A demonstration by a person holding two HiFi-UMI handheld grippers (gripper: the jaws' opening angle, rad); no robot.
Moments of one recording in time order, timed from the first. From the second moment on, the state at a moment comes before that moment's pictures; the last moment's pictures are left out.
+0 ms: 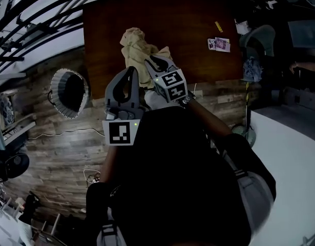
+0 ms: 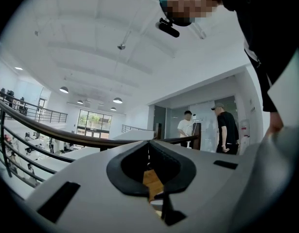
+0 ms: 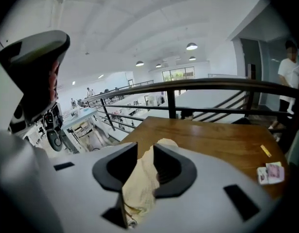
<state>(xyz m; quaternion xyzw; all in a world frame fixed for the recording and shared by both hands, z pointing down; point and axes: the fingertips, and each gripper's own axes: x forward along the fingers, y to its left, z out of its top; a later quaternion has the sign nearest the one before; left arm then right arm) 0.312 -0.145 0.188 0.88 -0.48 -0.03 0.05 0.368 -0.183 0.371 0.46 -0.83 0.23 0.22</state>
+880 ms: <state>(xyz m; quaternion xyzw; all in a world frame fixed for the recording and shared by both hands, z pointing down) 0.312 -0.174 0.197 0.82 -0.56 0.00 0.05 0.378 -0.223 0.525 0.36 -0.80 0.31 0.36</state>
